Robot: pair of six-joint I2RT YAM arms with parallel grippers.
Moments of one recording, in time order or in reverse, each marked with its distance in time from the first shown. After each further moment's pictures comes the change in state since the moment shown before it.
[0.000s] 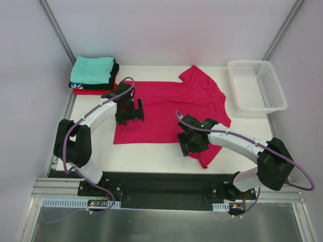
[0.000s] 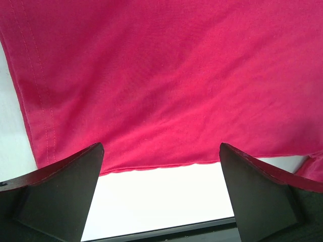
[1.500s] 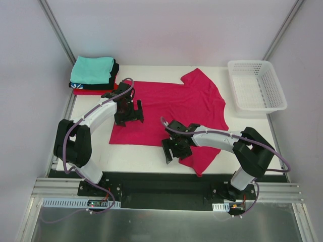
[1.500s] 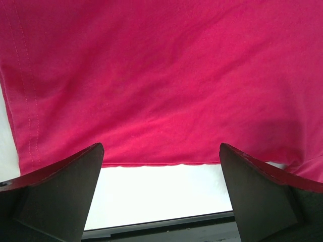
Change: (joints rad) left arm 0.000 -0.002 0.011 -0.054 -0.004 -0.003; right arm 0.107 0.220 -0.013 0.290 -0.234 0.092
